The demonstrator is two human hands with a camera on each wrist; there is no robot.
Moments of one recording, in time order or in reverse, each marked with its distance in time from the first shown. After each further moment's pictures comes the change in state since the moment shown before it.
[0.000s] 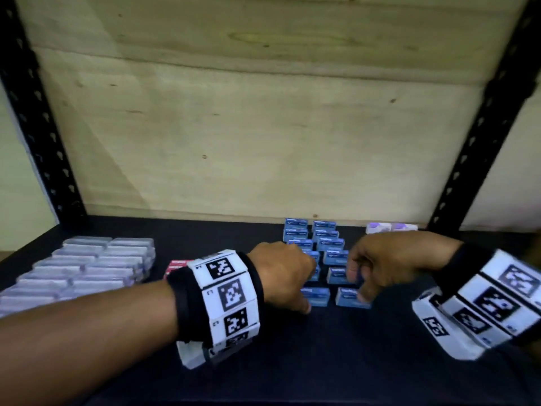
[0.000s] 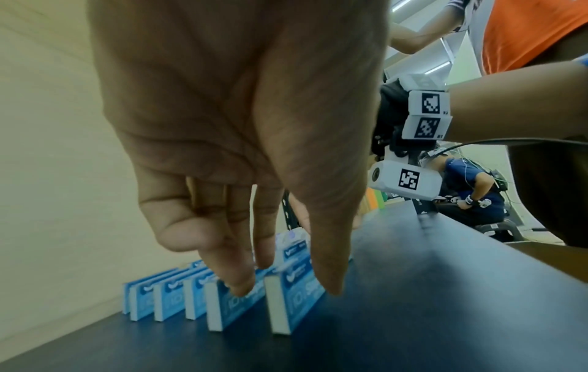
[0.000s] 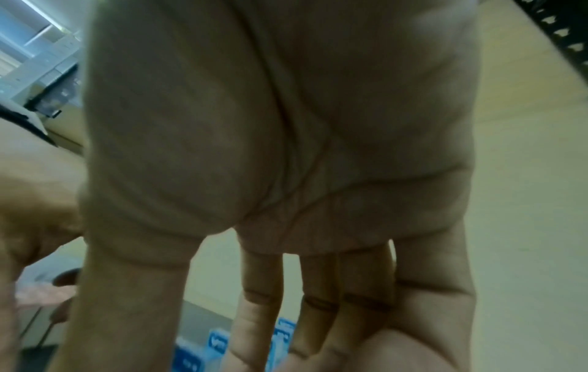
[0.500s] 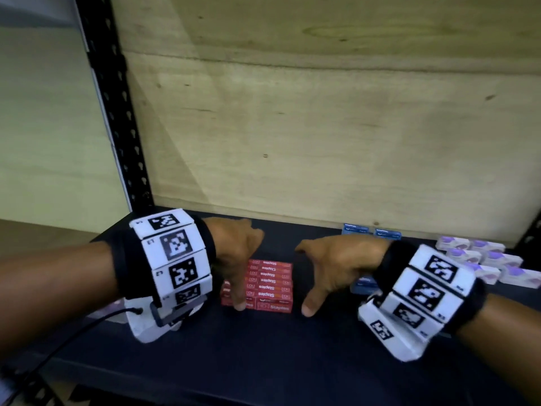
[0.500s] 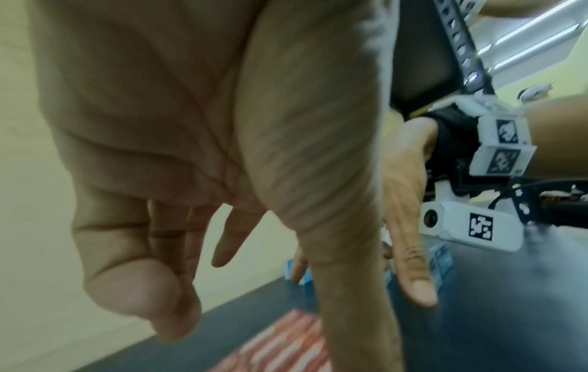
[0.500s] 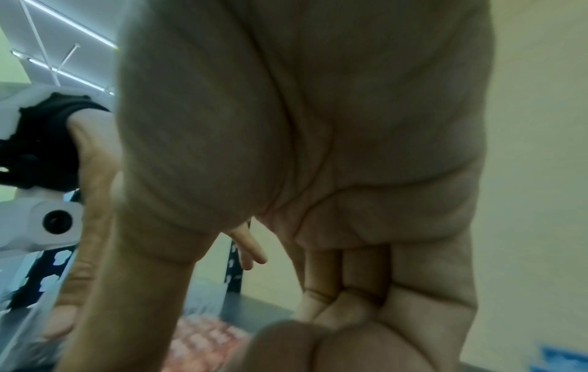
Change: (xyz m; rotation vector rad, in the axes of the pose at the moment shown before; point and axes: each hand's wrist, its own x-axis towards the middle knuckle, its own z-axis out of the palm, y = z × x) left_hand -0.066 -0.122 0.000 -0.042 -0.333 -0.436; right_hand 0.052 -0.147 -0.013 -0.077 -0.089 -0.195
